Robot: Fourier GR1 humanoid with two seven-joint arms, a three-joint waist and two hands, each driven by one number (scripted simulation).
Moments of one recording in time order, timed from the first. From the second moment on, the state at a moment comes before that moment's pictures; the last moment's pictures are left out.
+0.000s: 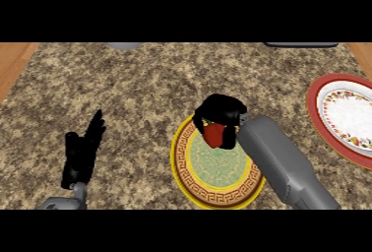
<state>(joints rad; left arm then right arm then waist) -0.04 0.17 -0.11 -1.45 0.00 0.23 0.21 -0.76 -0.10 0.37 -0.83 1.01 0.33 -0.46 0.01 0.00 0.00</state>
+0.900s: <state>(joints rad) -0.02 0.19 -0.10 -1.47 0.00 0.23 0.21 -0.83 -0.32 -0.15 -0.83 1.09 -0.28 0.52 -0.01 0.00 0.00</state>
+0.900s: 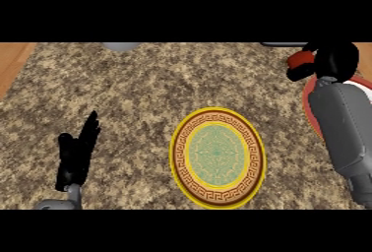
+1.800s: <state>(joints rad) -0.04 0.17 -0.07 -1.46 -0.02 0.19 0.21 -0.70 -0.48 -0.29 -0.88 1.12 -0.39 0.70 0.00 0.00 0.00</state>
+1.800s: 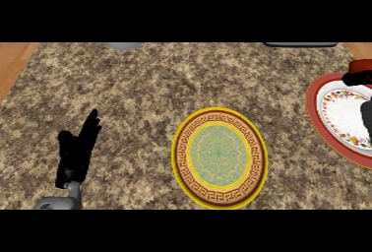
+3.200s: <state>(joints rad) -0.02 0.15 -0.05 -1.47 -0.03 0.18 0.22 -0.68 -0.58 -0.62 -0.54 0.63 -0.24 0.03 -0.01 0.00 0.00</state>
